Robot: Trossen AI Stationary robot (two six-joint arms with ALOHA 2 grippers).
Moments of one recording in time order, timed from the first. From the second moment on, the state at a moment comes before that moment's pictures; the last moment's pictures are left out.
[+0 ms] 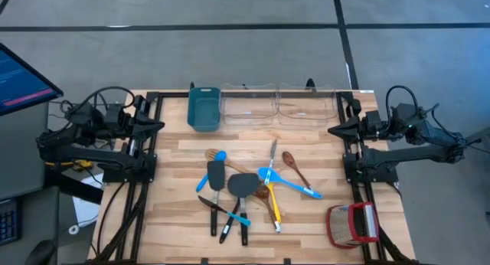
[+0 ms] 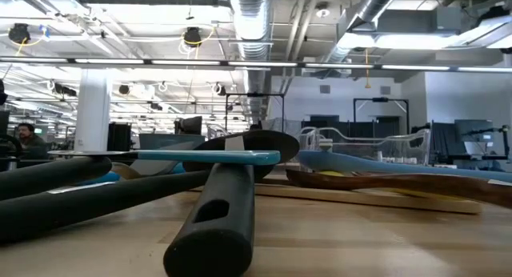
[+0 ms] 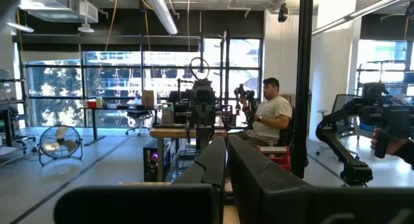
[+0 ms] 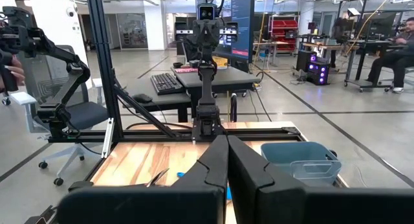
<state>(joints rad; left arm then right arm) 0.00 0.40 0.79 -0.15 0.00 -0.01 0.00 0.39 0.78 -0.39 0.00 0.00</state>
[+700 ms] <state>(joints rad) 0.00 0.40 0.78 -0.15 0.00 -0.01 0.00 0.39 0.78 -0.39 0.00 0.09</state>
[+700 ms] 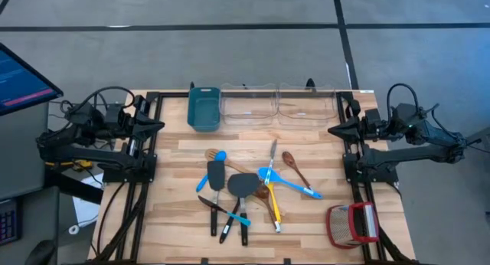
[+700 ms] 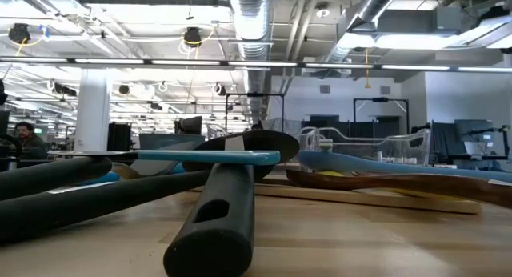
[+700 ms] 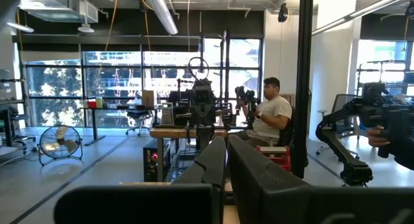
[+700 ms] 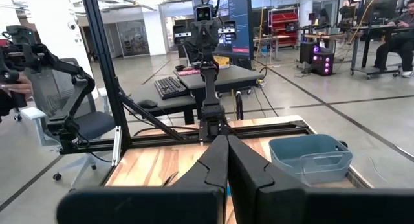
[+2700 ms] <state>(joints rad) 0.00 0.57 0.79 0.02 0.00 -0.01 0.00 0.39 0.78 -0.38 0.00 0.07</state>
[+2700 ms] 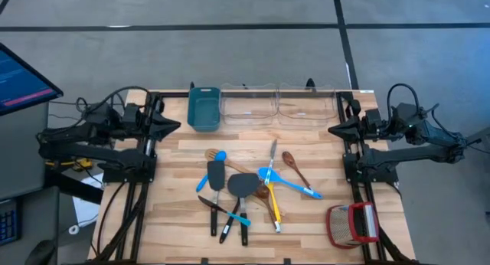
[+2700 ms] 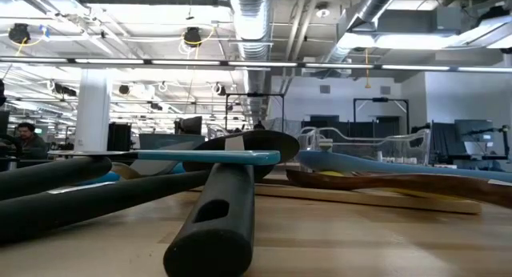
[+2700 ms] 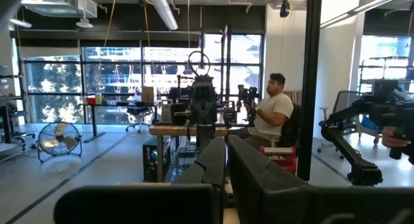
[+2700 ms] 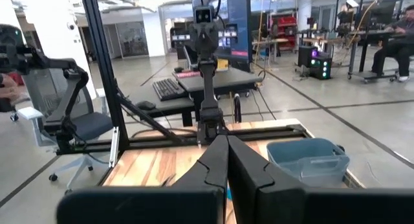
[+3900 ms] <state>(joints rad) 0.00 0.71 0.79 0.13 0.00 -0.11 0.00 0.49 0.79 -0.09 0.01 0.07</state>
